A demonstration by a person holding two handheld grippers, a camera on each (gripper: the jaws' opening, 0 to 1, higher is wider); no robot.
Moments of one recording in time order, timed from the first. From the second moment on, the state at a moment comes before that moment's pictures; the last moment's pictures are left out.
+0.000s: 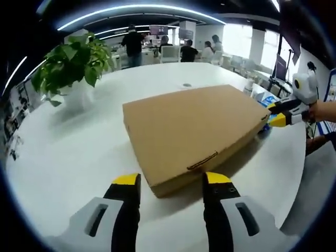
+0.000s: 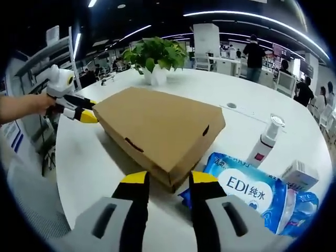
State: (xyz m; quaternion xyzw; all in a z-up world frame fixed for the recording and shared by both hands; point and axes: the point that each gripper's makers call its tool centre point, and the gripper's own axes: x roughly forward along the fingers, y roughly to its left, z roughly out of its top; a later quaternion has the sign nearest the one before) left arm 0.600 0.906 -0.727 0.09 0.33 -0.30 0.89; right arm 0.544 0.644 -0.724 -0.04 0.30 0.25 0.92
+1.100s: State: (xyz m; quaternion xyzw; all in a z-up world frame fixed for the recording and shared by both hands) left arm 0.448 0.874 -0.659 0.09 0.26 -0.31 0.91; right arm 0.408 0.539 -0.678 -0.08 0.27 0.17 0.95
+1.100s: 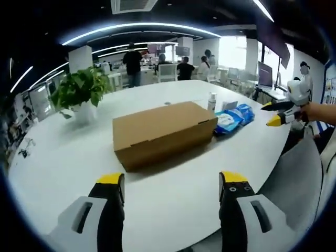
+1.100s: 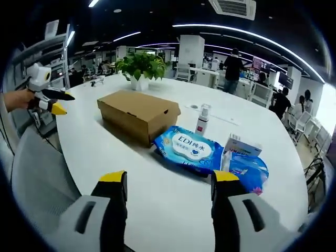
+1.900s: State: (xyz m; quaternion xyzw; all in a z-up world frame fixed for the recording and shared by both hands) left arm 0.410 0.899 -0.638 0.06 0.24 -0.28 0.93; right arm 0.361 0.517 -0.659 -0.02 0.26 0.13 0.96
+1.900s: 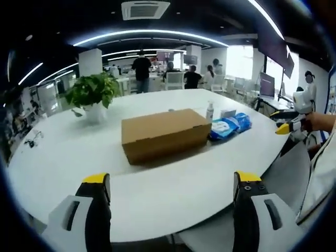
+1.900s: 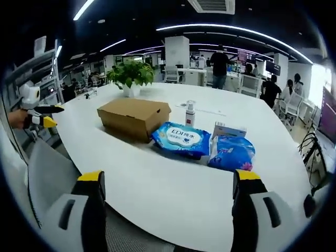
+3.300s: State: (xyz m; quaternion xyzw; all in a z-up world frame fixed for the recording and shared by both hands) left arm 0.423 0.903 -0.642 0.06 0.22 -0.28 0.93; right arm 0.360 0.517 -0.661 -0.03 0.27 0.12 0.96
